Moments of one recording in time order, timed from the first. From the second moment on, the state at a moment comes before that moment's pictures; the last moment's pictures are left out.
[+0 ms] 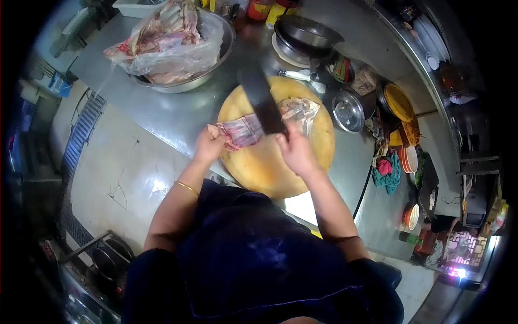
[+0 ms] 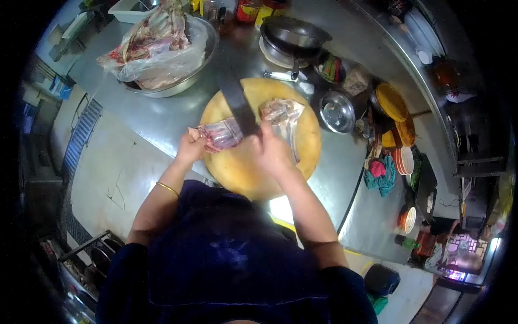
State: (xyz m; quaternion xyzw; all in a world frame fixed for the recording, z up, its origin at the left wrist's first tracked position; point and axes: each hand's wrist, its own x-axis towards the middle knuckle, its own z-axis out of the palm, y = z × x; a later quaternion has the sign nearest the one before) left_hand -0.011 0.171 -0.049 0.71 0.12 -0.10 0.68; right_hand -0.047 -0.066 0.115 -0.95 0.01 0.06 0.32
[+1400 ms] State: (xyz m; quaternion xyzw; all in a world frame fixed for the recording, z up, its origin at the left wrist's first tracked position) left_hand -0.055 0.164 -0.016 0.91 -0.22 0.19 0.30; right_hand -0.107 -0.079 0.052 -0.97 -0.03 0.08 0.23
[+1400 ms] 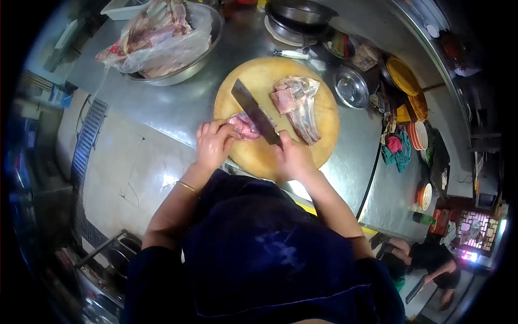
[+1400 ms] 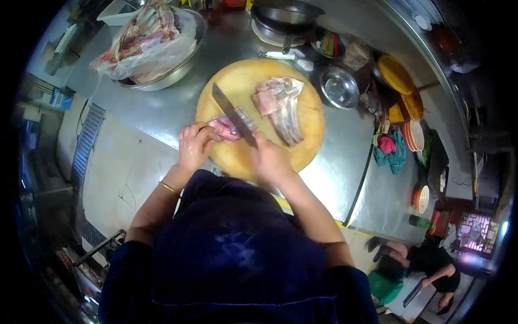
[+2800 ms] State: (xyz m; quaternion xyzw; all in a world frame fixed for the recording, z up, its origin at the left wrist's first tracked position) left_hand -0.054 0.151 -0.028 0.90 -0.28 0.18 0.28; right_hand -0.156 -0.113 0.074 -0.94 0.00 0.03 0.34
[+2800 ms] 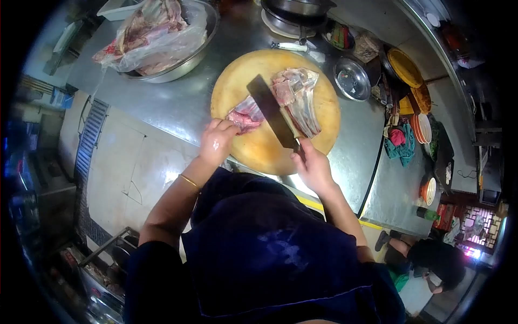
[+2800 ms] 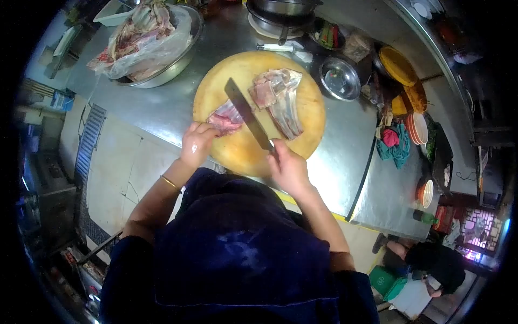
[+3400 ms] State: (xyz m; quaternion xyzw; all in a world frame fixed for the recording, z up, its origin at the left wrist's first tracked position) left_hand -0.062 0.148 -0.026 0.88 -0.24 0.21 0.34; right_hand -0.135 -0.094 0.069 -0.98 -0.10 0.09 0.16
